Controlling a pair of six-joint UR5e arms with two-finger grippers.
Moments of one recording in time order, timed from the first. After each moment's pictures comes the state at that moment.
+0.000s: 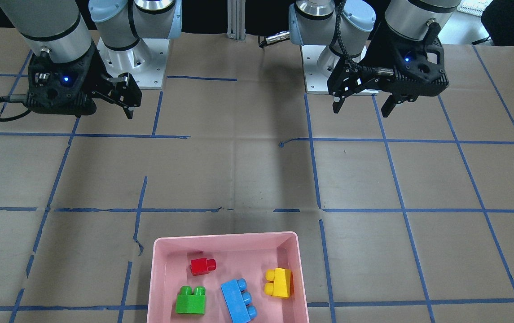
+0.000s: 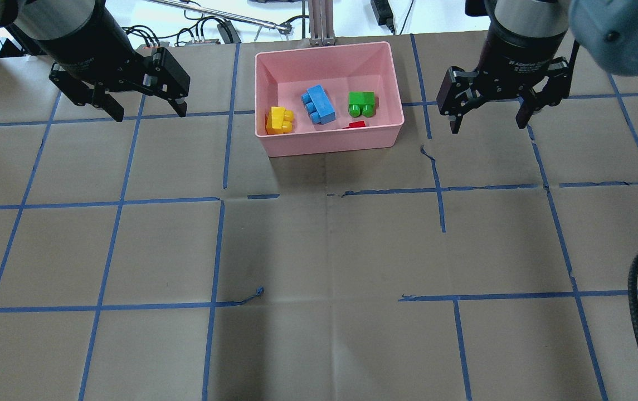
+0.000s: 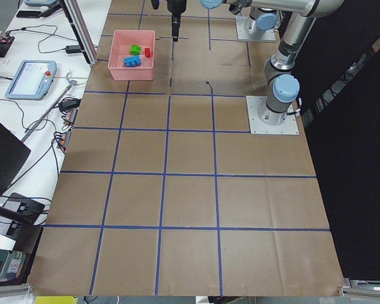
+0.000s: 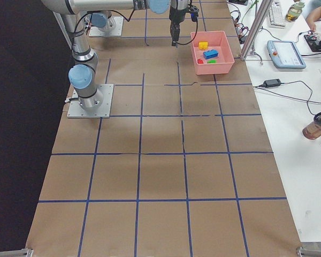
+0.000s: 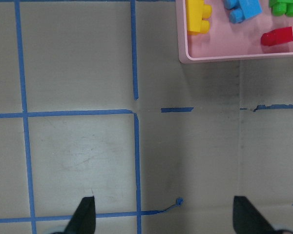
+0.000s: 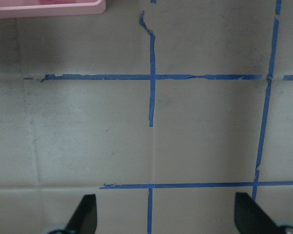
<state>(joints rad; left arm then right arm) -1.56 -1.57 -1.48 -1.60 1.50 0.03 1.60 -1.53 1.49 -1.47 -1.62 0.03</state>
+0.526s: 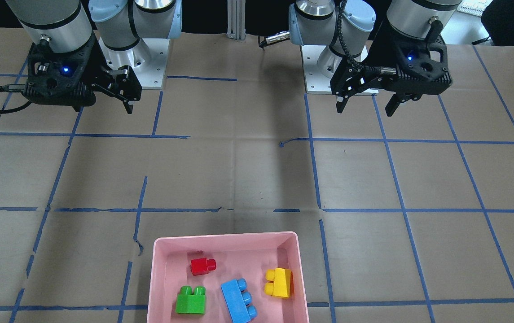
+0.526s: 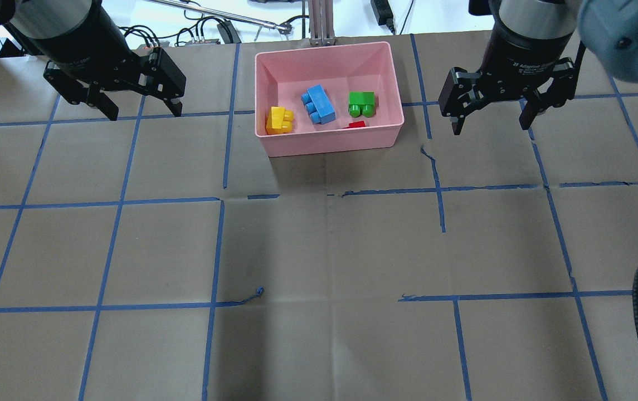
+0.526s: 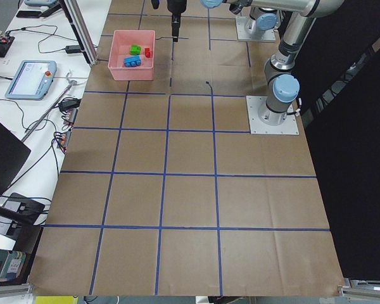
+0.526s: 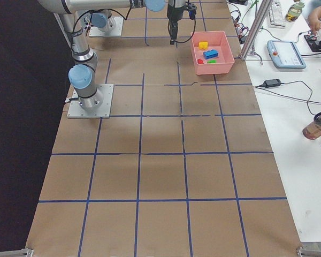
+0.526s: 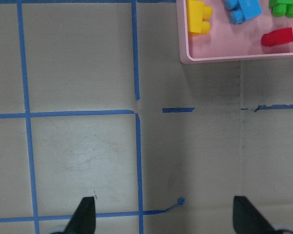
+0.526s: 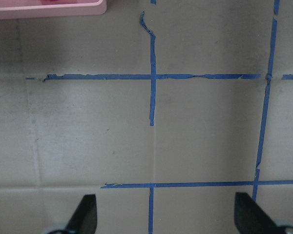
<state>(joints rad) -1.56 -1.57 -1.48 -1.60 1.54 0.03 1.61 -1.53 1.50 -1.47 -1.61 0.03</state>
